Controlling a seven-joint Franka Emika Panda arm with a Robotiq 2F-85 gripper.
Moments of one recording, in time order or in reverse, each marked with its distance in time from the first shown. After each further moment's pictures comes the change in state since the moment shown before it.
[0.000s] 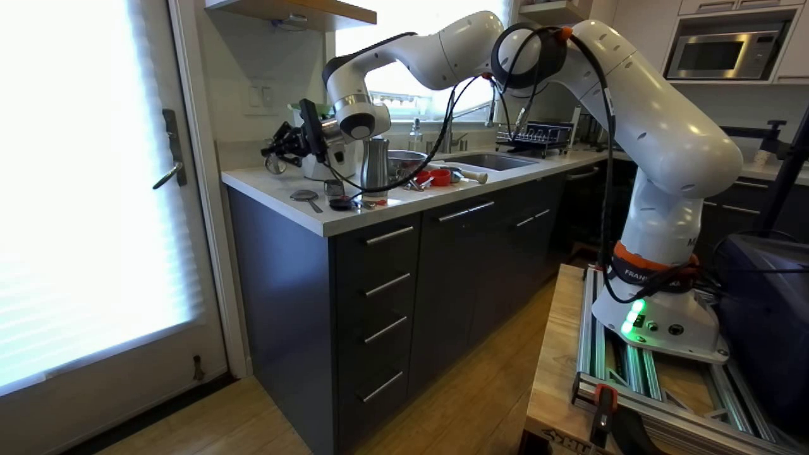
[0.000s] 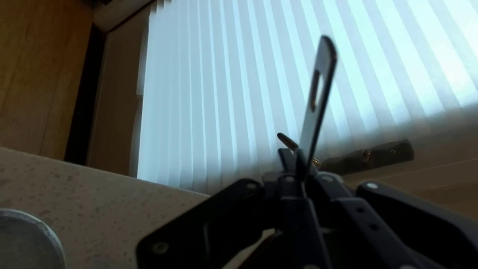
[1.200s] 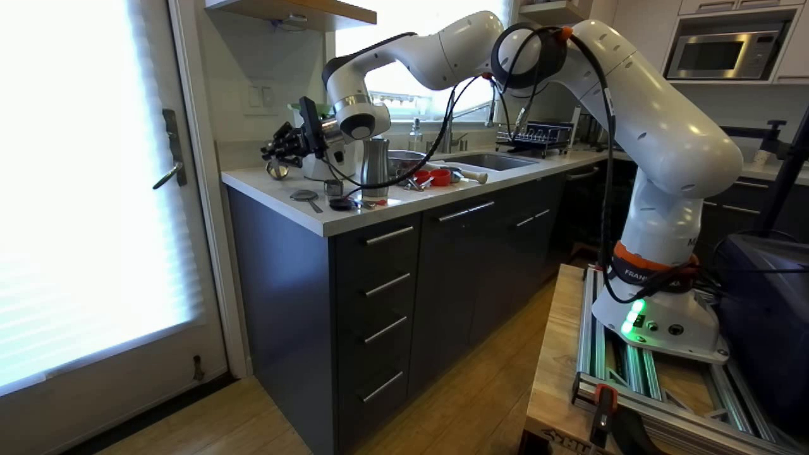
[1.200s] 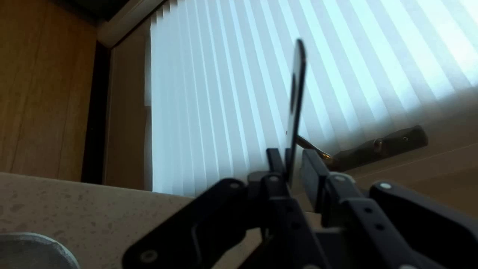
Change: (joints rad) arm 0.001 0.000 -0.002 -0.003 -0.013 -0.004 0.112
